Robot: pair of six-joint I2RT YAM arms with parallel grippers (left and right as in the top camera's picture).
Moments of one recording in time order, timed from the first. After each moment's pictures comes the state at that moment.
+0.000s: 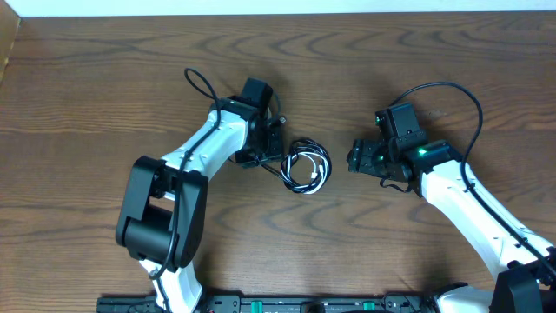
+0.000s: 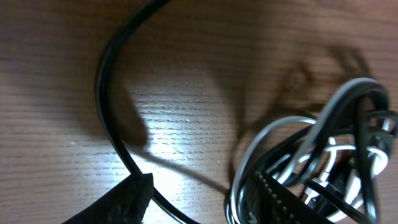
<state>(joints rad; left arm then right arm) -0.36 1.93 1.26 -0.77 0.25 -0.48 0.35 1.48 0.93 -0.59 -0.11 0.56</state>
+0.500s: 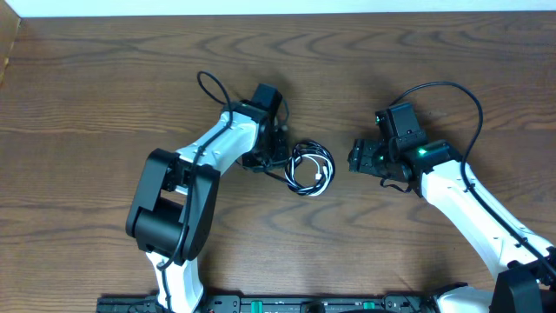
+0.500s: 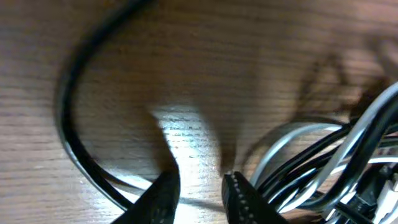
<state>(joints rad) -0.40 1.98 1.27 -0.78 0.25 -0.51 0.35 1.48 0.93 -0.59 -0.10 0.56</state>
